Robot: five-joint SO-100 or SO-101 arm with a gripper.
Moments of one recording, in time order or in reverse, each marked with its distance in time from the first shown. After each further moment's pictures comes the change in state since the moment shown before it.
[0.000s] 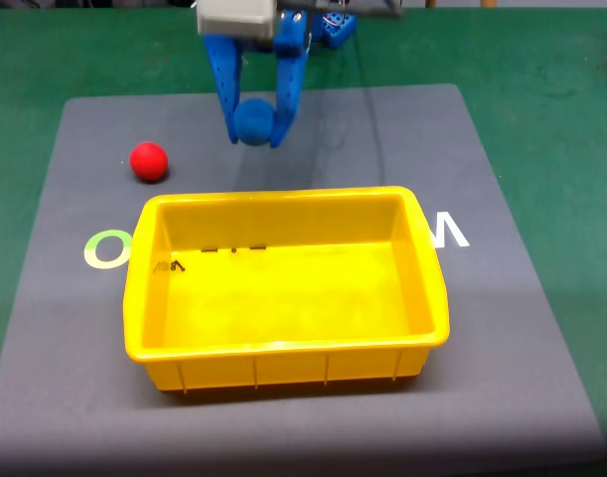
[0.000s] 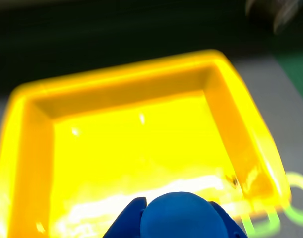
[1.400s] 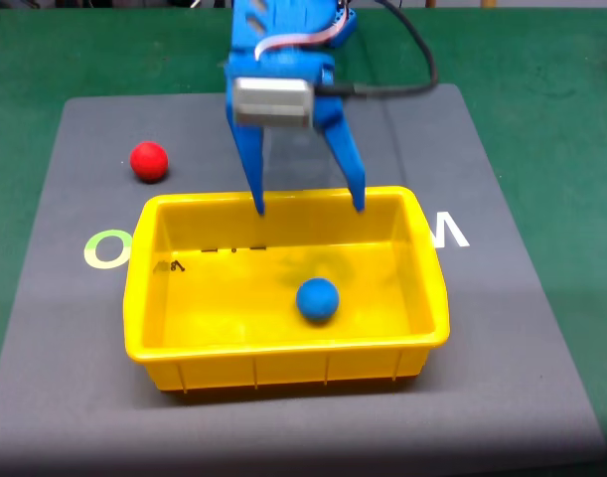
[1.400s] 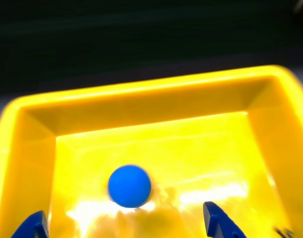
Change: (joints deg) arm -2.5 -19.0 -19.3 3.3 -1.4
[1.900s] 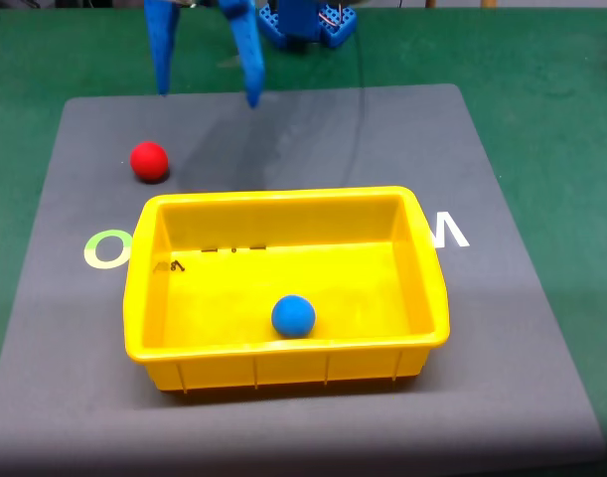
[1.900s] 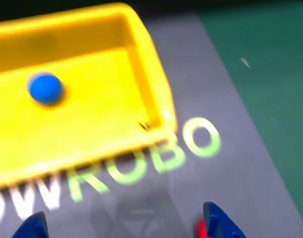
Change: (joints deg) arm 15.6 32.3 26.9 11.1 -9.3
